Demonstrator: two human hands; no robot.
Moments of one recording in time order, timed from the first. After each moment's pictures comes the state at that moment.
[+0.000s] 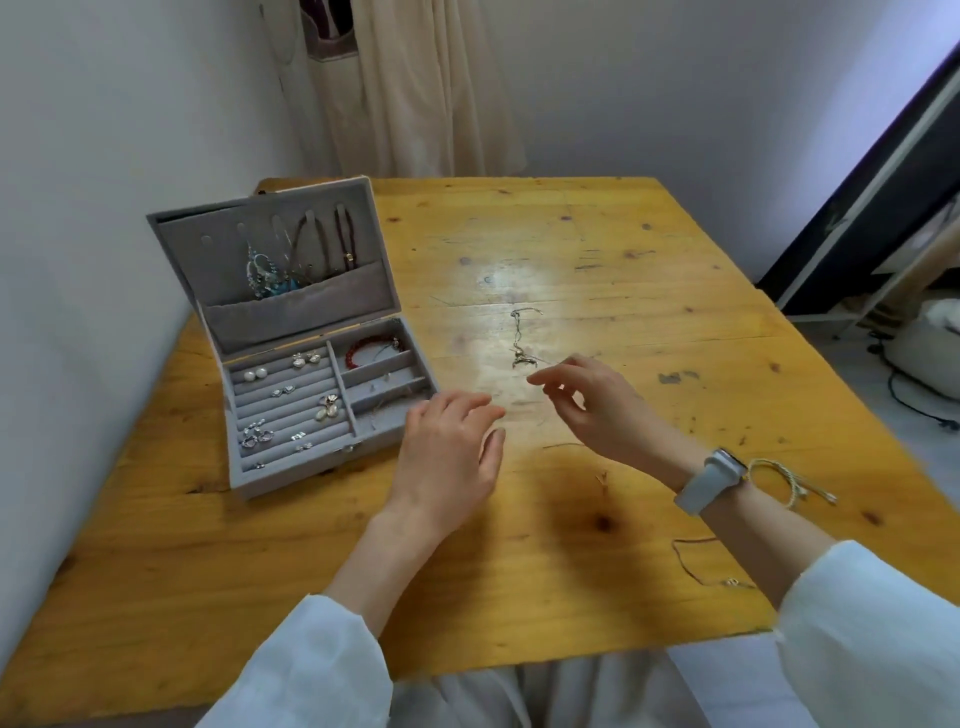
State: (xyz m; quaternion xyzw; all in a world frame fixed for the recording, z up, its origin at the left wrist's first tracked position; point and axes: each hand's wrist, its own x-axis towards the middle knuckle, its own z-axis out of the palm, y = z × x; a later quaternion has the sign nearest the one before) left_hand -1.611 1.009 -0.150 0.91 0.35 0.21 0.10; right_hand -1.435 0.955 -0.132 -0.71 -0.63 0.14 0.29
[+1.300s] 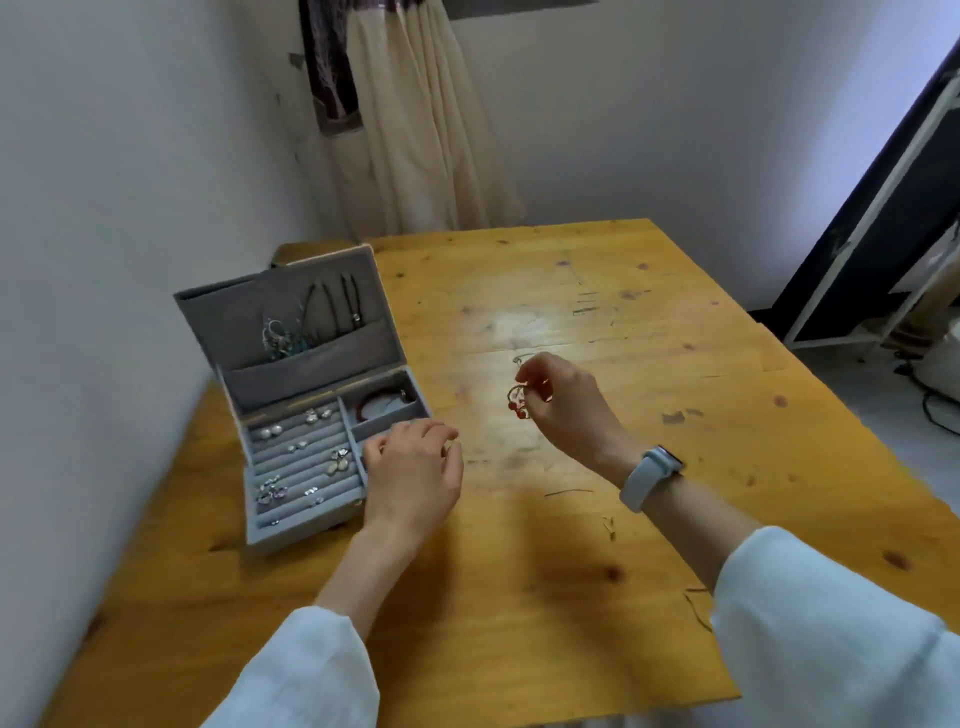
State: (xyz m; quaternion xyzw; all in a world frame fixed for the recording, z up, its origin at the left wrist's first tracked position) left_hand -1.615 1.039 -0.136 0.87 0.46 0.15 0.08; right_hand -1.442 0.998 -0.117 -0.71 -0.56 0.11 0.42
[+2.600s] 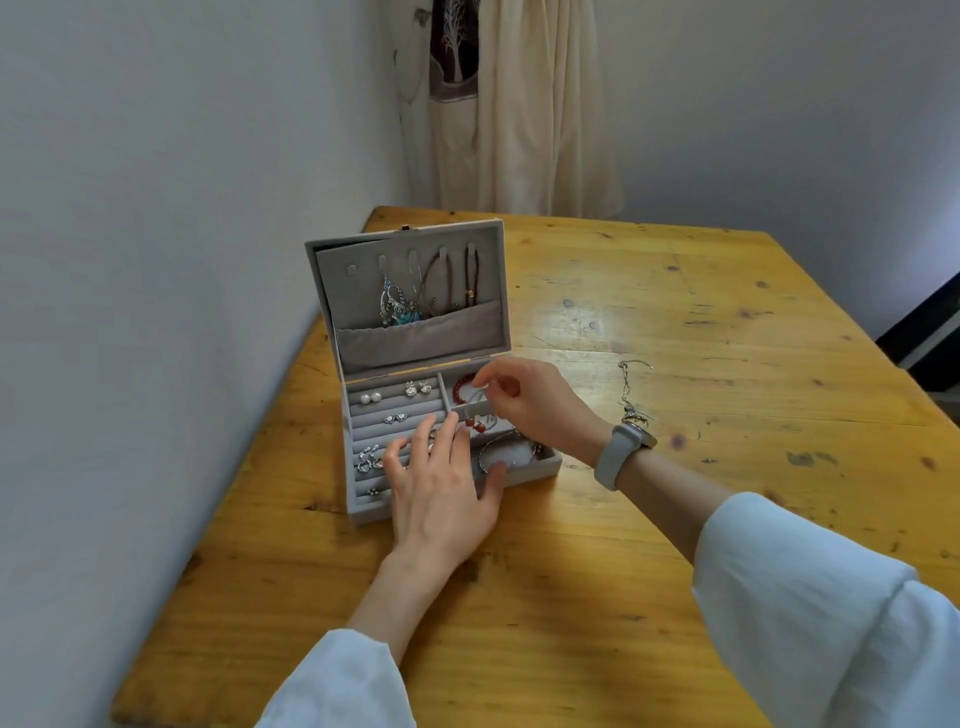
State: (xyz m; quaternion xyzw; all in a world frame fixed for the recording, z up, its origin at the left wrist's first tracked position) left_hand -1.681 1.062 -0.163 0.84 0.54 0.09 0.00; right_hand -1.536 1.086 -0.120 -0.61 -0.69 0.19 0.34
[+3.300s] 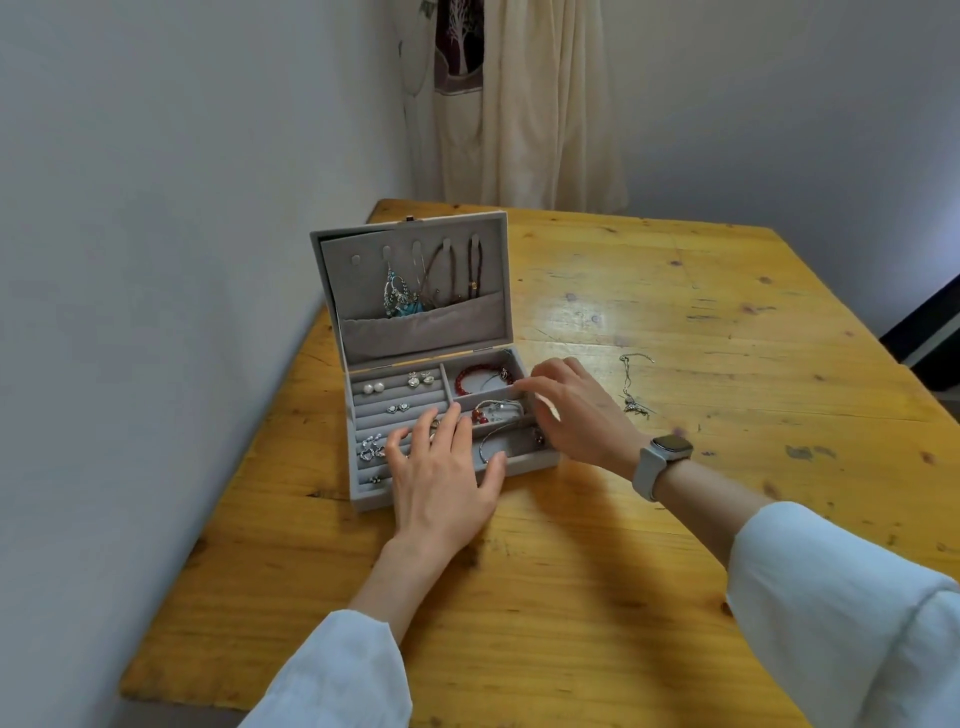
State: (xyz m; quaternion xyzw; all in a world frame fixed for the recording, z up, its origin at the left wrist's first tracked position) left_hand -1.682 1.061 -0.163 0.84 0.54 0.09 0.01; right_hand -1.499 1.070 -0.152 -0.62 -0.75 0.01 0.21
